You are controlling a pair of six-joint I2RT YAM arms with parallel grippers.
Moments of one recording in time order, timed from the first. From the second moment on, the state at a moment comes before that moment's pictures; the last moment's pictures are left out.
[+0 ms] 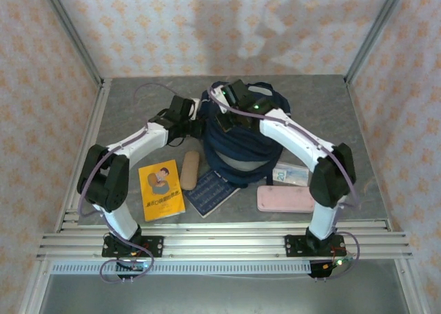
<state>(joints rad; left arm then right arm) -0.36 1.71 1.22 -0.35 0.08 -0.31 0.67 1.83 1.70 -0.68 0.01 0.00</state>
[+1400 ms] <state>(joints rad) -0.32 1.58 1.10 -0.19 0.33 -0.91 0.57 2.08 2.05 -0.67 -0.20 0.77</state>
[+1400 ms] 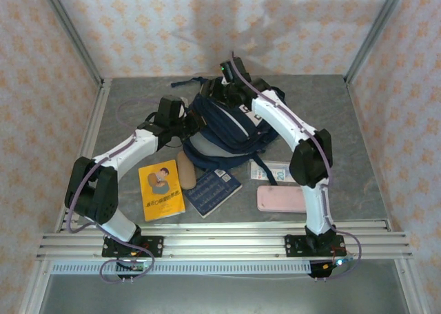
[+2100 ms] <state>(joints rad) -0.31 1.58 1.10 -0.19 0.37 -0.90 0.46 1.96 1.78 -0.73 -0.45 -0.12</state>
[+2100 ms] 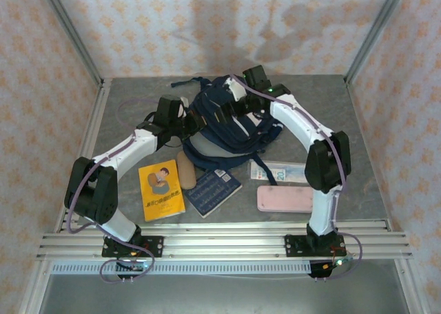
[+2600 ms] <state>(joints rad) -0.31 1.59 1.13 -0.22 0.37 -0.85 0.47 2.02 1.77 -0.77 -0.55 -0.18</state>
